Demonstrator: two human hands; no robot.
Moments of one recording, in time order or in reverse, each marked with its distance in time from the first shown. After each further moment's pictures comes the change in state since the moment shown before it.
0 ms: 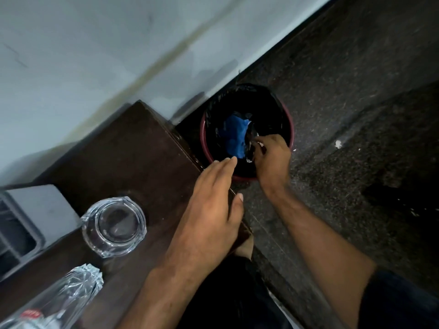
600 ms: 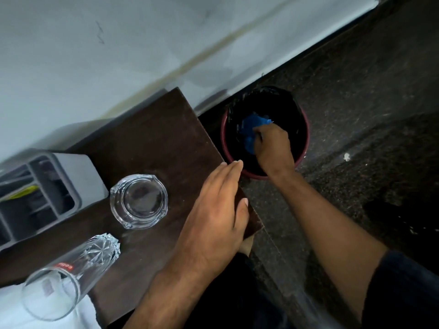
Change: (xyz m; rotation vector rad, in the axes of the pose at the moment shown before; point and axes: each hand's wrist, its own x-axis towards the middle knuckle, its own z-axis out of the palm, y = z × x) left_hand -0.040 -0.006 -0.016 -0.030 0.135 -0.021; right_hand 0.021 -0.046 0.007 -0.230 -0.260 -0.166
